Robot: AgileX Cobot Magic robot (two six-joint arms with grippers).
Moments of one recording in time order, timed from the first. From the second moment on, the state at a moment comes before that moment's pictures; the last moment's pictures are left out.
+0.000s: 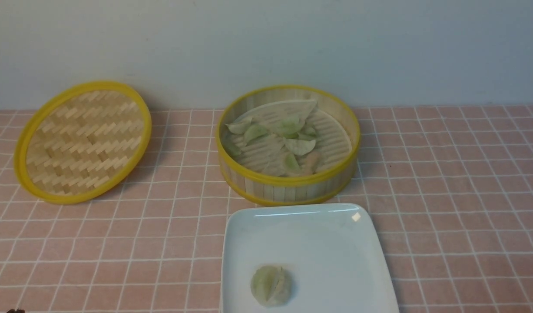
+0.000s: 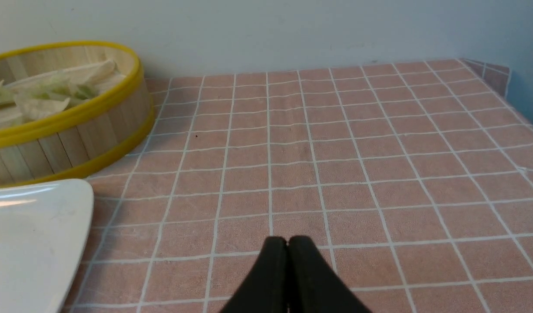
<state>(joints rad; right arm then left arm) -0.01 -0.01 0.02 -0.03 0.40 0.14 -0.04 -0.01 0.03 -0.05 0.38 0.07</state>
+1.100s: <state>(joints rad) -0.01 -0.01 0.02 -0.03 0.40 0.14 -0.04 -0.01 0.03 -0.05 0.38 0.07</state>
